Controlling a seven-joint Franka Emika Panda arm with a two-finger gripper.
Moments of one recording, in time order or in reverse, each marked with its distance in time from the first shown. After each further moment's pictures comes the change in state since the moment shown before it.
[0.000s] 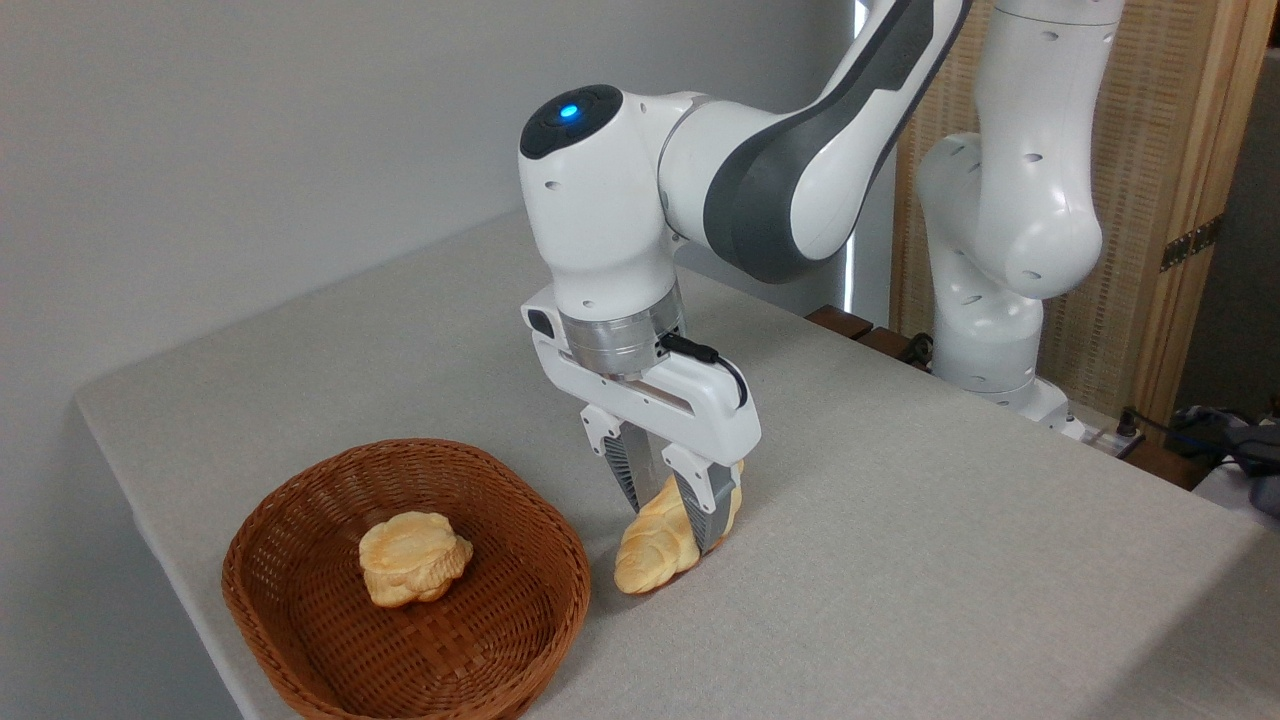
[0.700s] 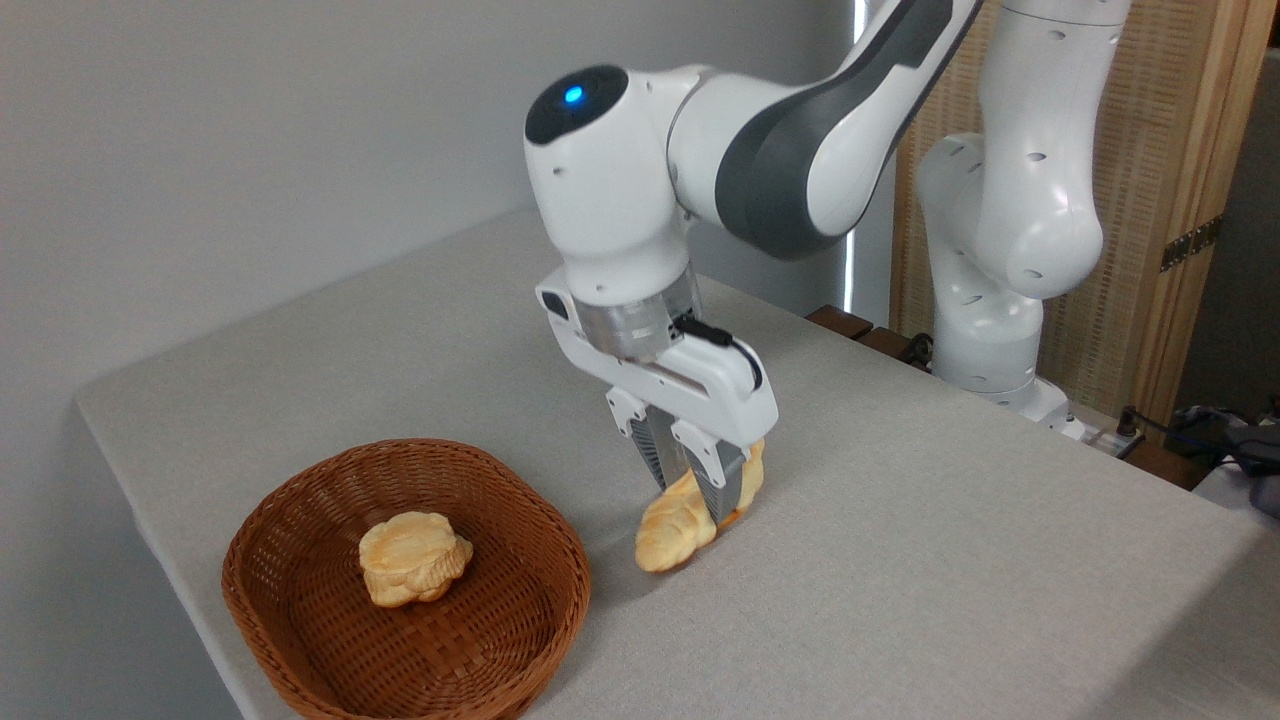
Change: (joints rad) arm 0.010 -0.038 0.000 0.029 0.001 -0.116 0.048
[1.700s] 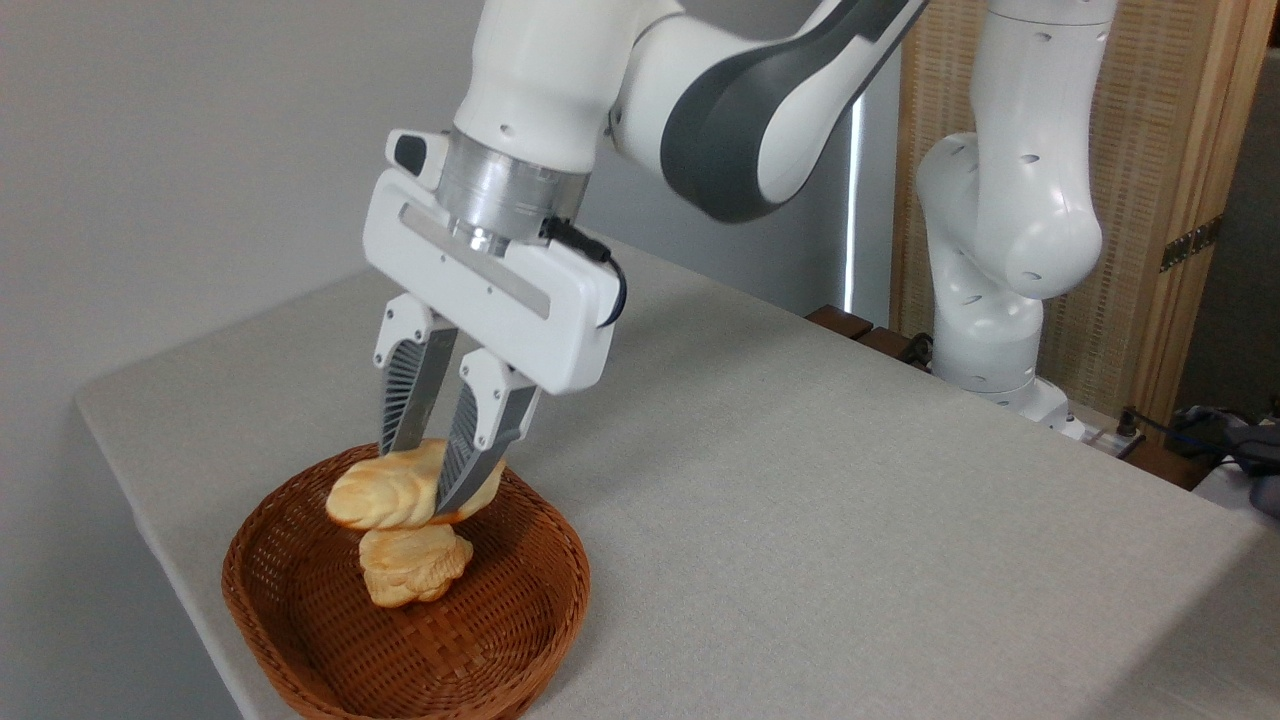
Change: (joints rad) arm -0.011 0.091 -0.023 0.169 -0.221 0.557 0.000
